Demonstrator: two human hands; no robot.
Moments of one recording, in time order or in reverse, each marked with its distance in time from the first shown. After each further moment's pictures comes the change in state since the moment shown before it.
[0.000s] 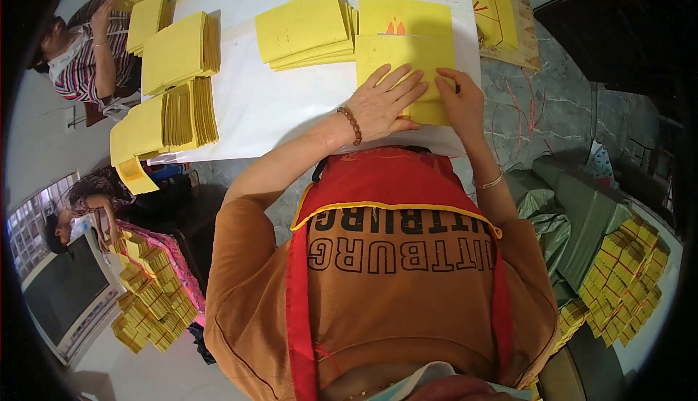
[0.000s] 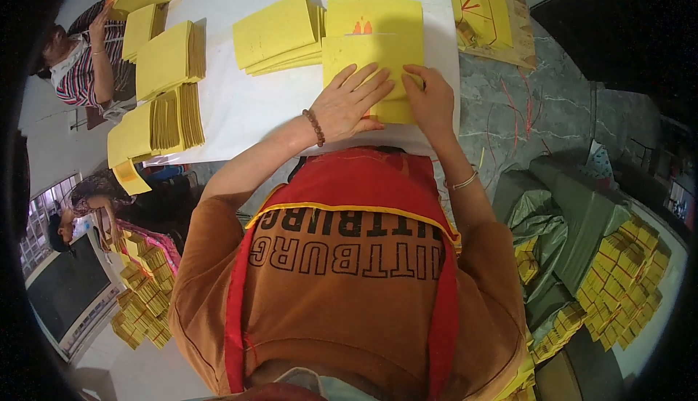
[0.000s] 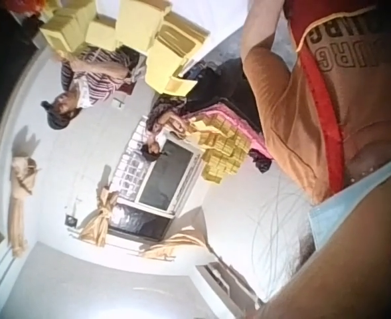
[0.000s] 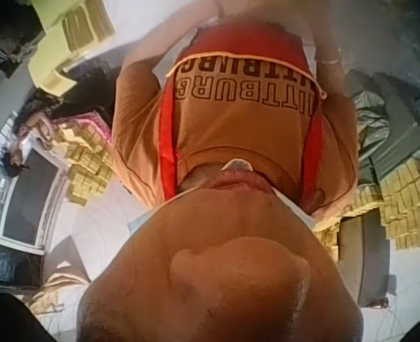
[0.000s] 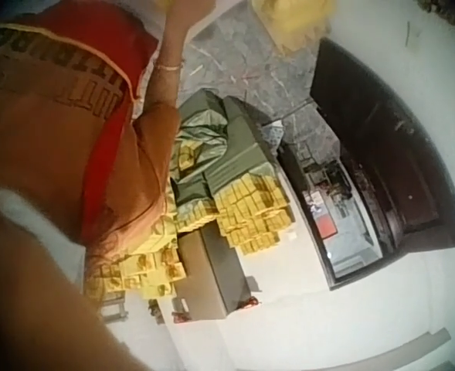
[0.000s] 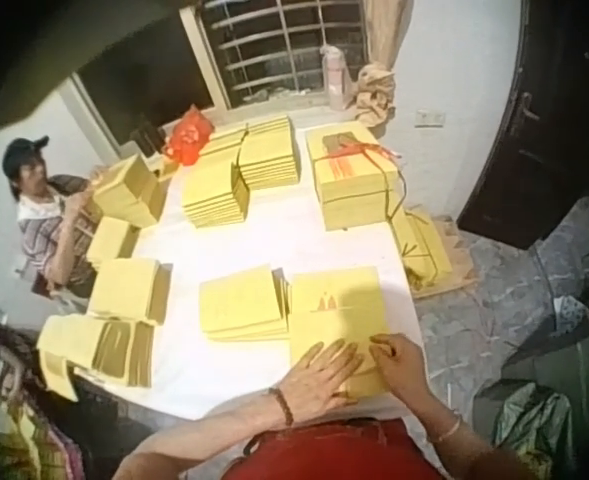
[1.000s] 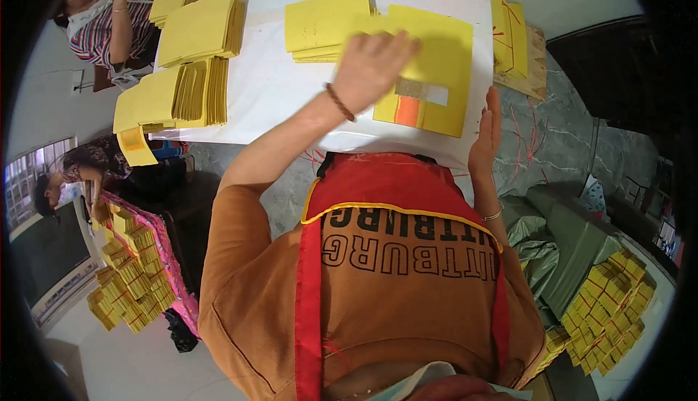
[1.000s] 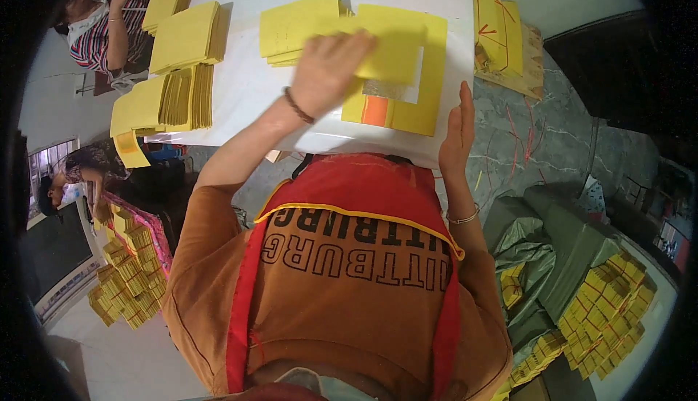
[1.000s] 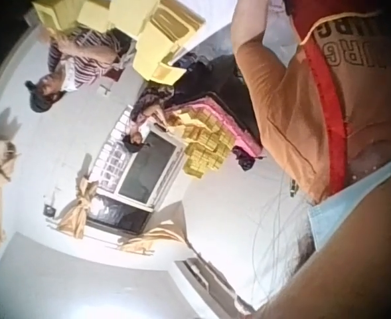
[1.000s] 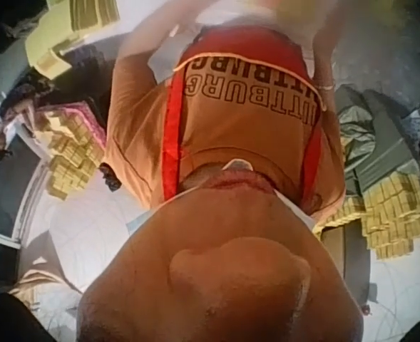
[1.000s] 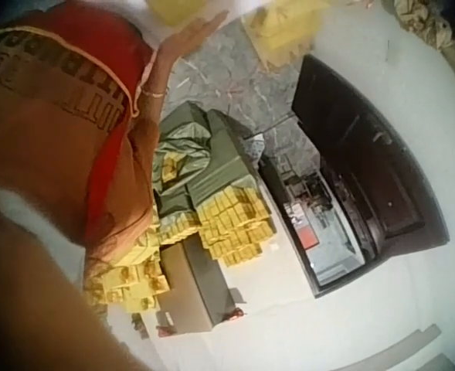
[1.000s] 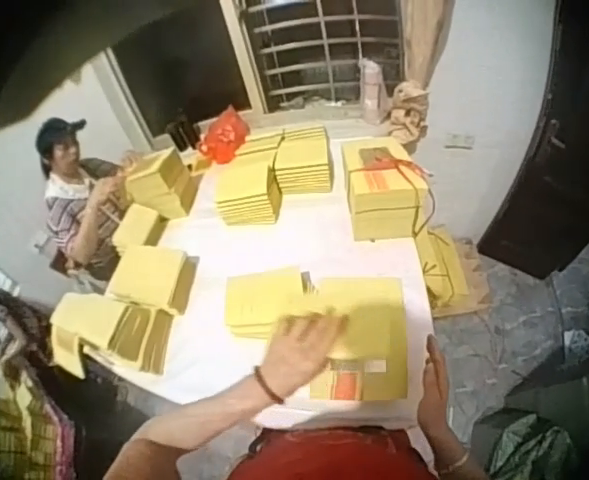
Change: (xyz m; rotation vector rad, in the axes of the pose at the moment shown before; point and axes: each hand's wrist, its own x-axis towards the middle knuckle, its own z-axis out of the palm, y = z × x) left_hand 0.002 -0.026 -0.055 0.387 0.412 -0.122; right_hand -0.032 0.010 -0.002 0.350 -0.029 -0.274
